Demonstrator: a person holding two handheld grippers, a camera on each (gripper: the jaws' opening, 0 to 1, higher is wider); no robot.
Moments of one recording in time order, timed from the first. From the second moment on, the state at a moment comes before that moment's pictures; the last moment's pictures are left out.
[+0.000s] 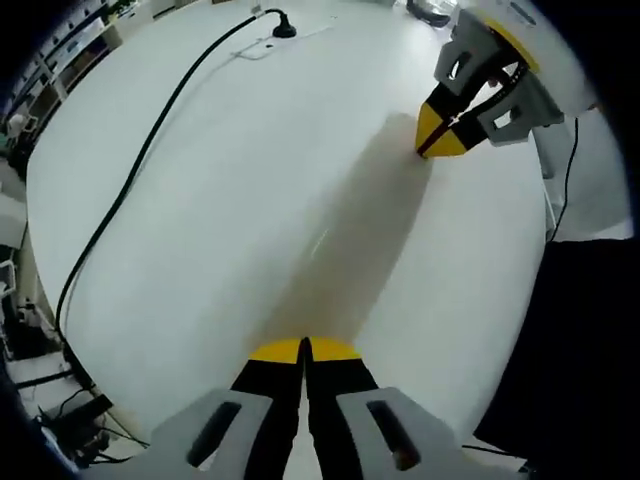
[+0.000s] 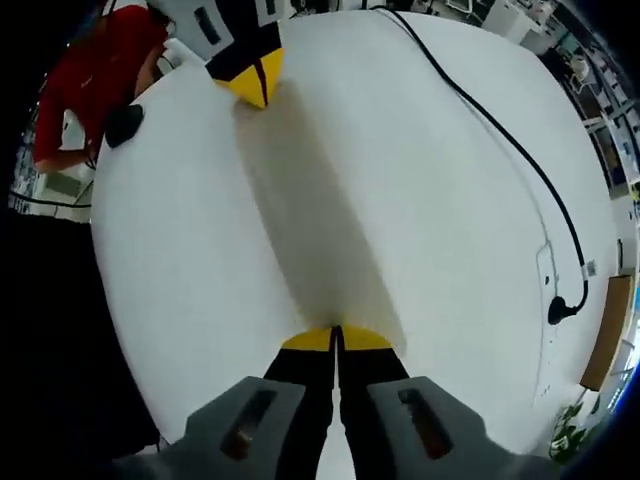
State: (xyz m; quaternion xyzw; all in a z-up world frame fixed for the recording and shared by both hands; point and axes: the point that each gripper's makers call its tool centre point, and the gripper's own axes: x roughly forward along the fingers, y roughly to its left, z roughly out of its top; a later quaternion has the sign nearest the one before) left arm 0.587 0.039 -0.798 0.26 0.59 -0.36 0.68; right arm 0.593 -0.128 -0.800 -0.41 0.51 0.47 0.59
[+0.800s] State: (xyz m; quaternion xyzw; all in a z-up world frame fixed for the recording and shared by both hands) left arm 0.587 0.014 -0.796 0.34 0.53 -0.44 0.65; right arm 0.594 -0.127 -0.799 -0.39 0.52 0.47 0.59
